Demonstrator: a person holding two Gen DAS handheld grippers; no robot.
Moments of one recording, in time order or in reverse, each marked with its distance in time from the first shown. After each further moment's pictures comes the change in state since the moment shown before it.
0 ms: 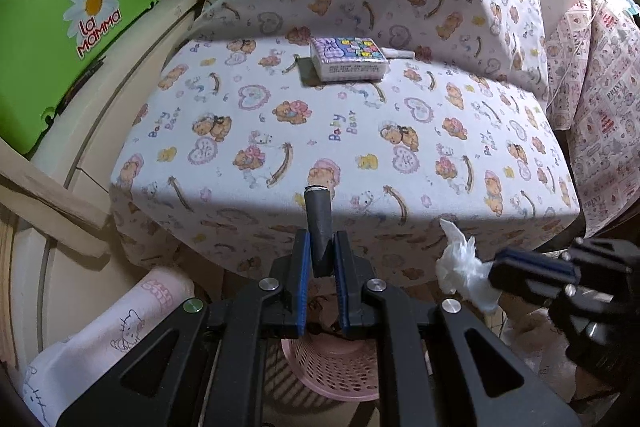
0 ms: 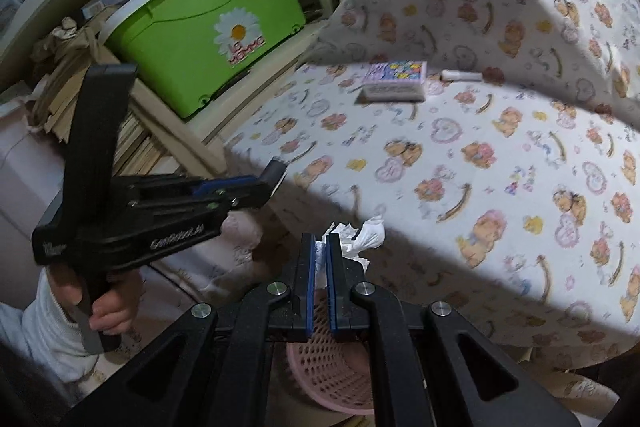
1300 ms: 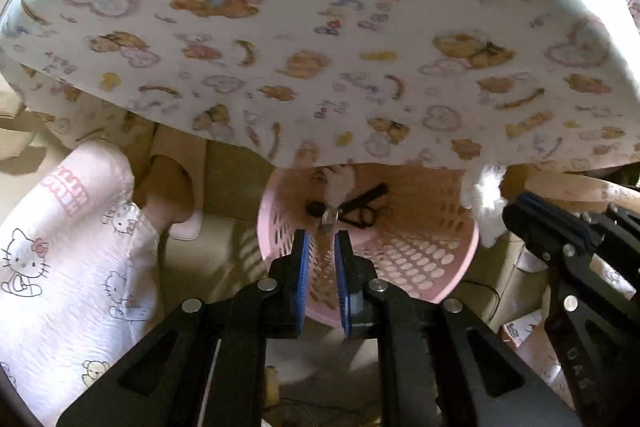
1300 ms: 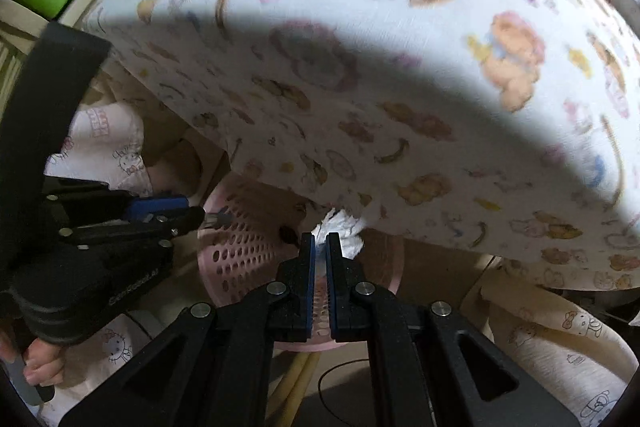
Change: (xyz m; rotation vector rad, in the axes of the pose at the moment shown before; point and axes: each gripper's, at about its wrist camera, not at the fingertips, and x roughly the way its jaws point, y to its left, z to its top) left arm 0.129 -0.019 -0.066 -0.037 0.529 0.075; right arm 0.114 -0.040 -0.047 0.111 0.459 -0.316
